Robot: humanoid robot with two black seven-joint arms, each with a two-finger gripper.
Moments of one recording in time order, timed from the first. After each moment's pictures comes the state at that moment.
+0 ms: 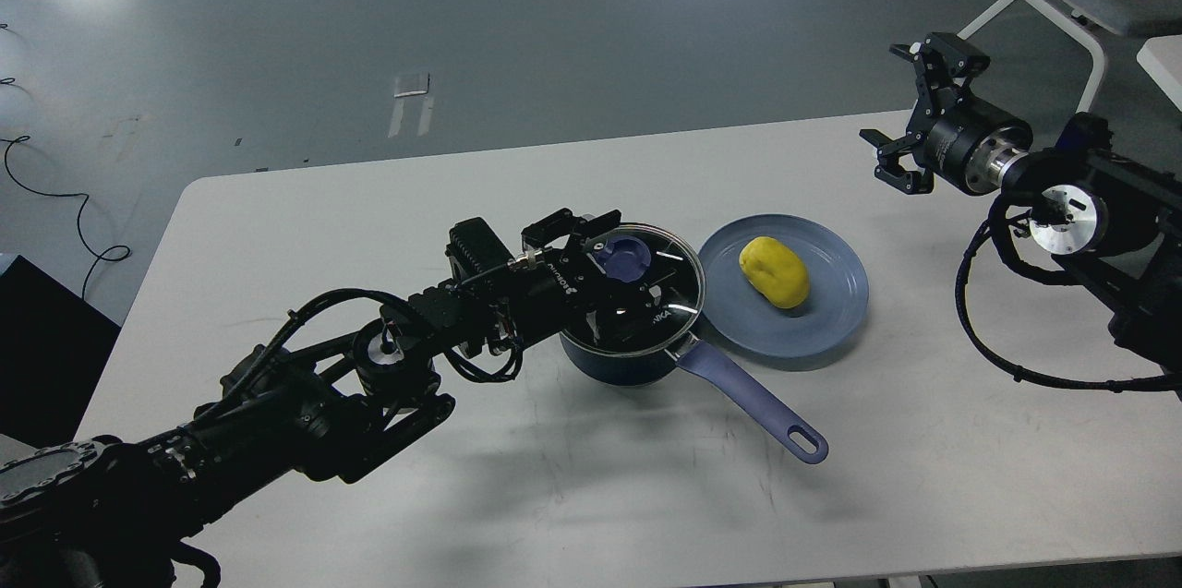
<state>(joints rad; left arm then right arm) -0.80 0.19 -0.27 -0.91 2.05 0.35 -0.38 0.78 -0.46 0.60 0.81 -0.08 0.14 0.08</state>
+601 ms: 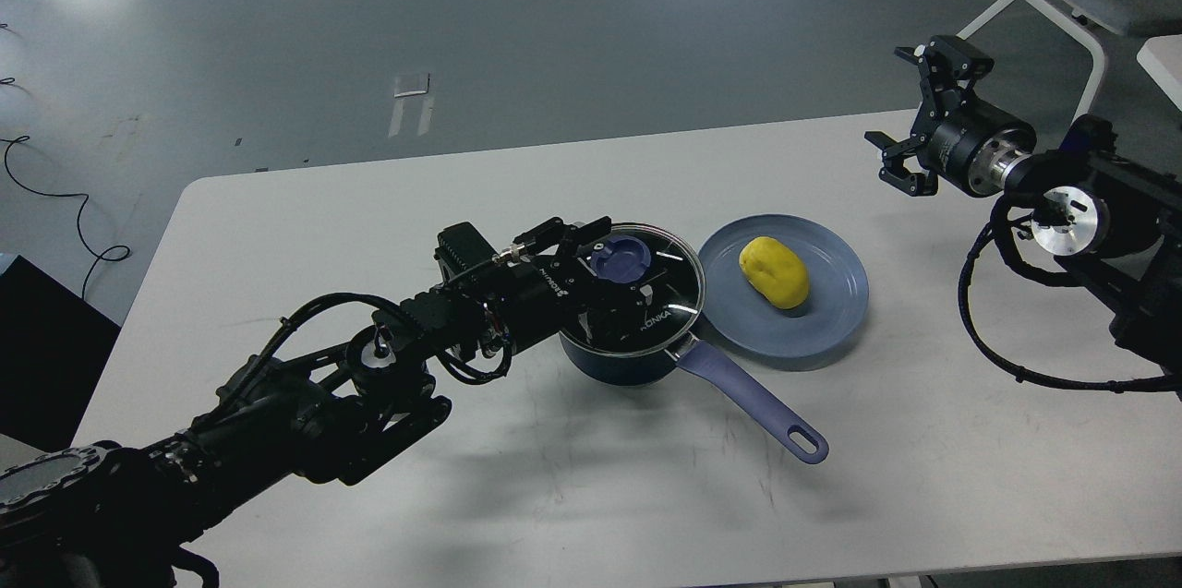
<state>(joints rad) -0.79 0.18 -0.26 -0.87 1.95 0.35 -0.47 0.78 -0.46 0.60 0.79 -0.08 0.14 0.08</state>
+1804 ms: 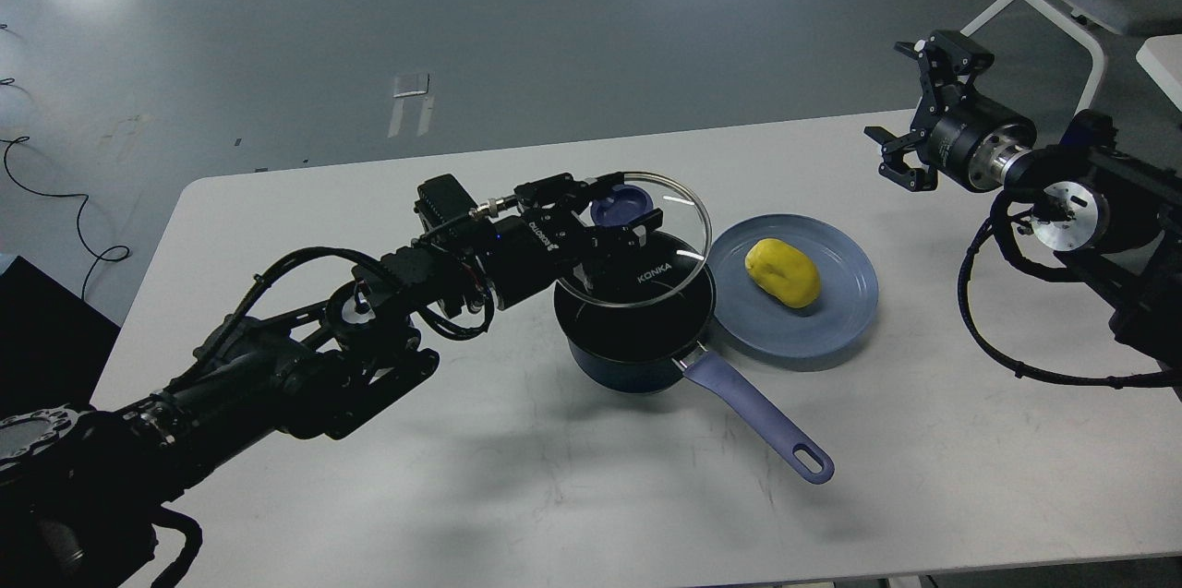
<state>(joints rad) -0.90 0.23 -0.26 -0.88 1.83 0.37 -0.49 0.79 -0.46 0.60 0.79 -0.08 0.13 0.08</state>
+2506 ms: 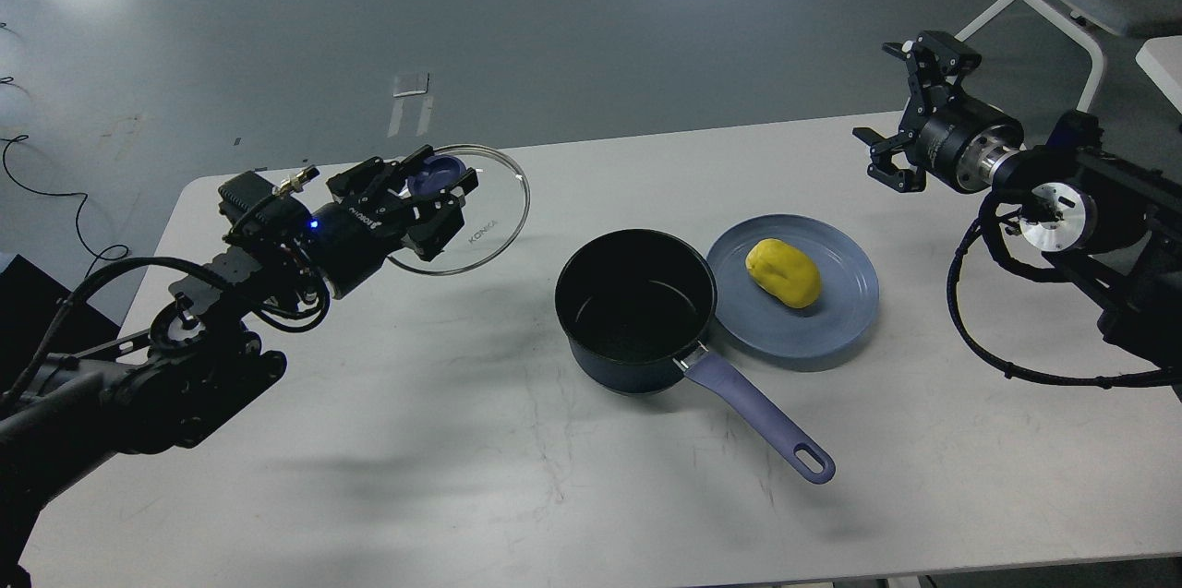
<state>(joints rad) -0.77 0.55 -0.24 -0.88 1.66 0.47 -0.49 0.79 -0.44 0.58 0.79 -0.08 0.14 0.08</state>
